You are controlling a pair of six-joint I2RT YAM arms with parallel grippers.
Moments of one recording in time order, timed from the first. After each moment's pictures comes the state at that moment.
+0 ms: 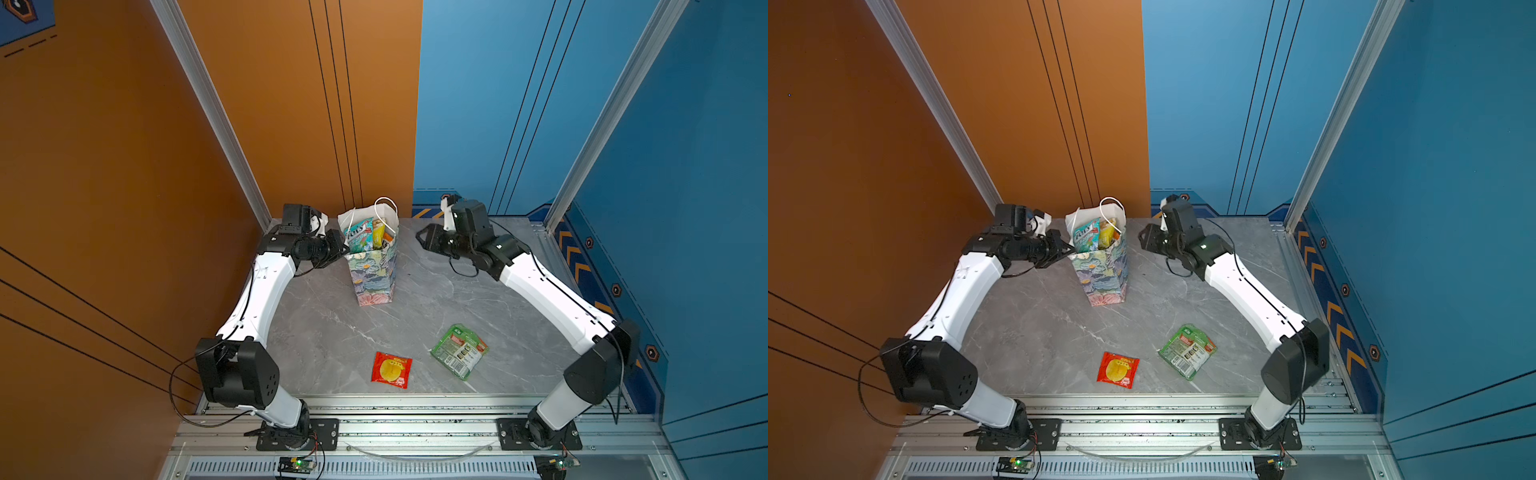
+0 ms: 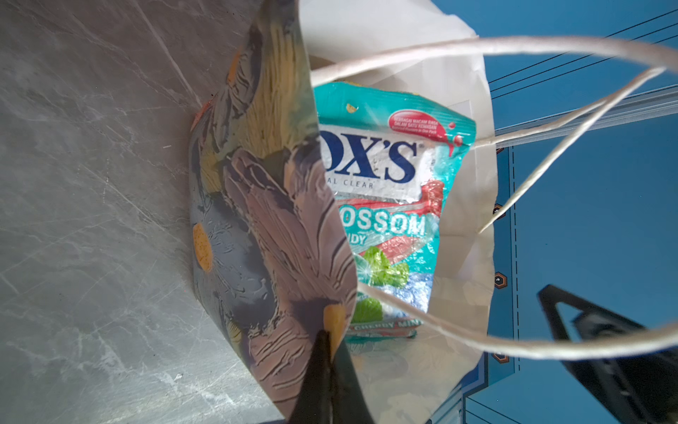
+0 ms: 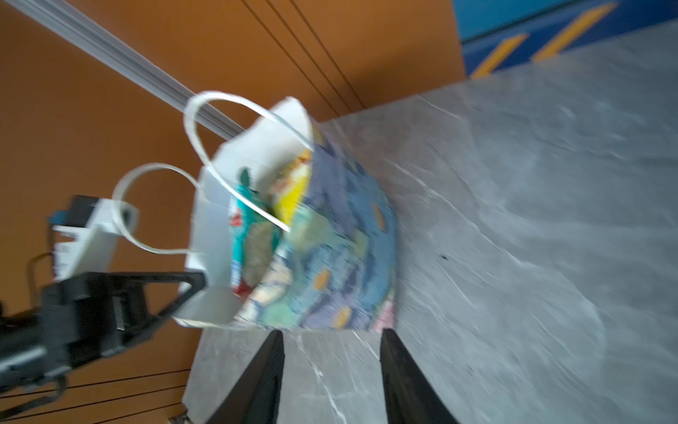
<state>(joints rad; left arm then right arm) -0.06 1.55 1.52 -0.79 0.51 -0.56 0.54 1.58 1.53 -0.54 -0.10 0.67</state>
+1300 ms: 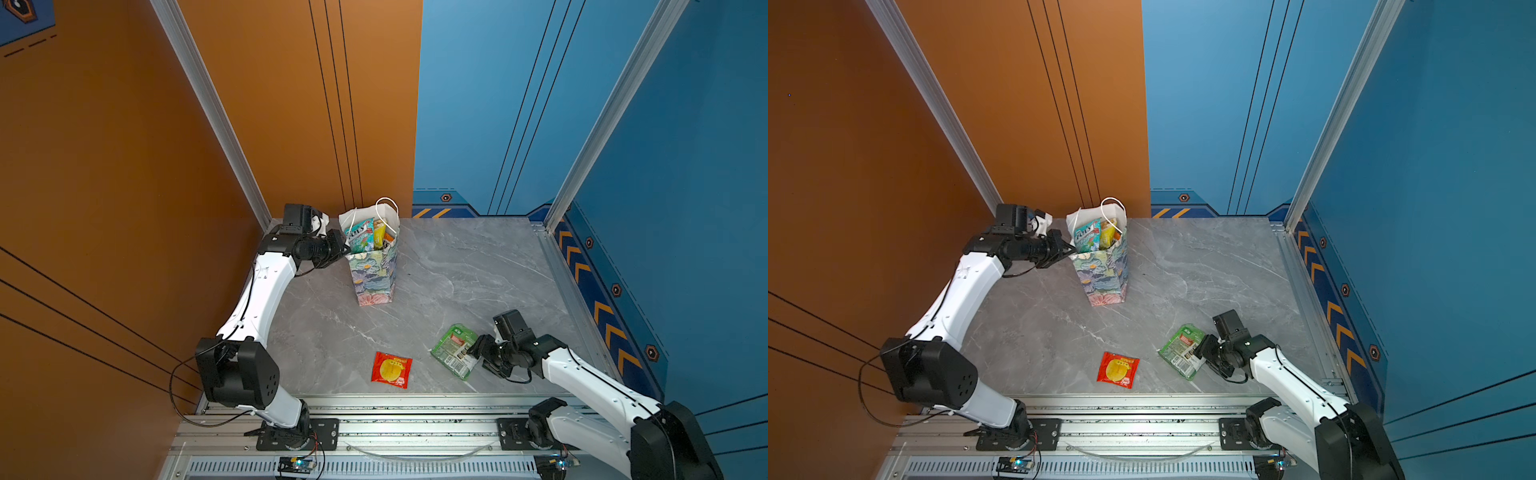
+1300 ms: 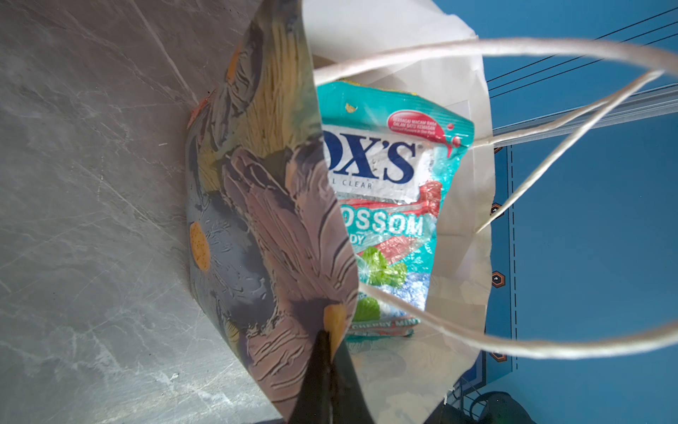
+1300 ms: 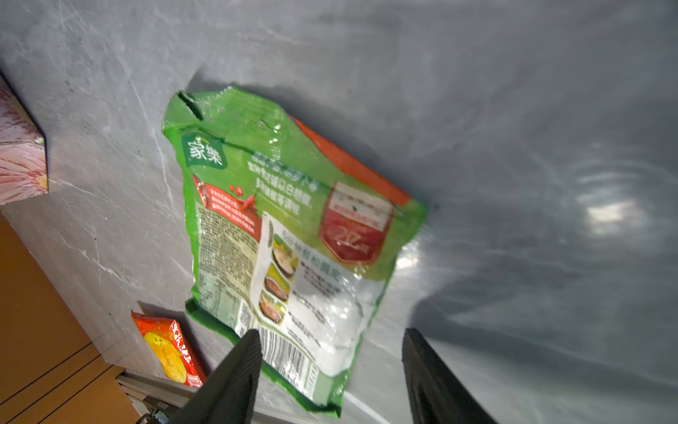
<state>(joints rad) -0.07 1.55 1.52 -0.78 0.51 -0.57 0.42 1.09 0.45 -0.51 -0.27 1.01</state>
